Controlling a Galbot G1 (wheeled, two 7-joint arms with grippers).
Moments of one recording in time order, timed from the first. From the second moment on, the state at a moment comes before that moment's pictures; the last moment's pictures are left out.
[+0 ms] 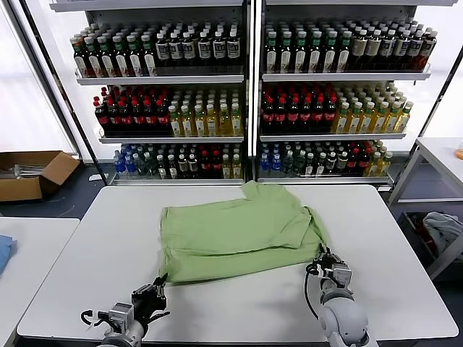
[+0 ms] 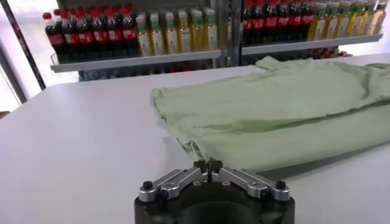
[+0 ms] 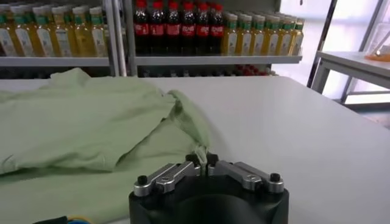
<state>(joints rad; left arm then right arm) 1.55 -1.19 -0.45 -2.09 -0.30 0.46 -0.11 -1.26 1.32 0.40 1.84 0.30 -0.44 0.36</state>
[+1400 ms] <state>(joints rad) 1.87 -1.14 -0.56 -2.40 -0.24 0.47 -0.12 -1.79 1.27 0.50 2.37 0.29 -0.36 0.53</state>
